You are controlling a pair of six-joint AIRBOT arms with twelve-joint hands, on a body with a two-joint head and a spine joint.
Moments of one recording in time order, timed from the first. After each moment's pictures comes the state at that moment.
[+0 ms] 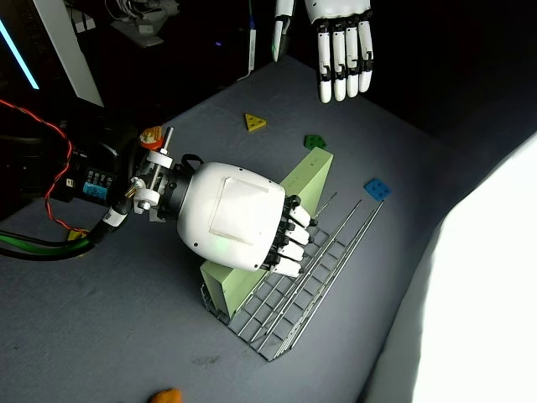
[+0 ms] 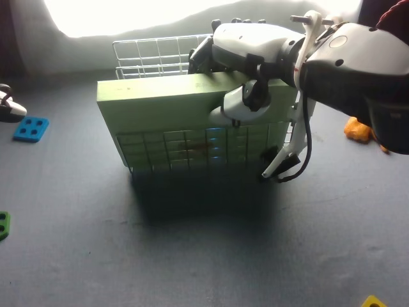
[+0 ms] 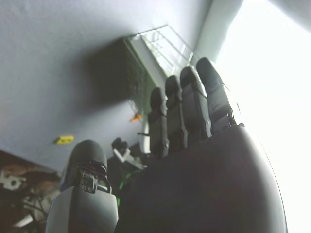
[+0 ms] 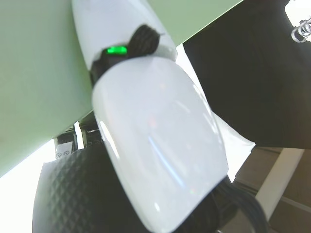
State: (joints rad) left arm -0.27 -0.35 0.85 3.00 -0.83 -1.60; right arm -0.17 -1.36 1.19 1.33 0.37 -1.91
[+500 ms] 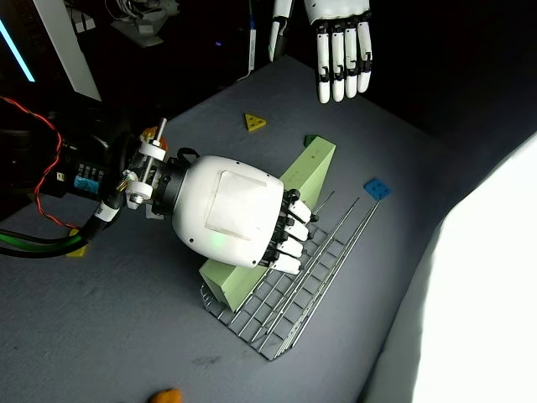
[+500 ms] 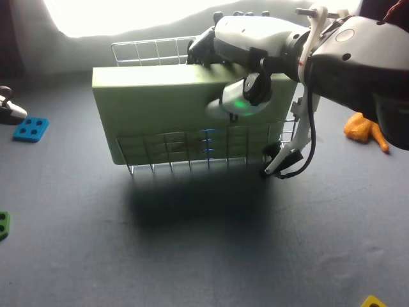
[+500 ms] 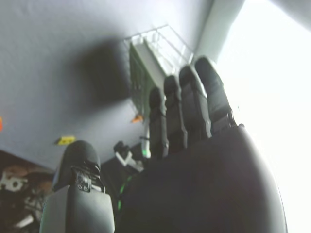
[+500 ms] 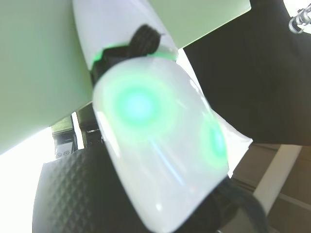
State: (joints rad) left arm -0.26 -0.35 0.85 3.00 -0.83 -1.60; right arm -0.16 -1.34 1.17 1.32 0.37 -1.91
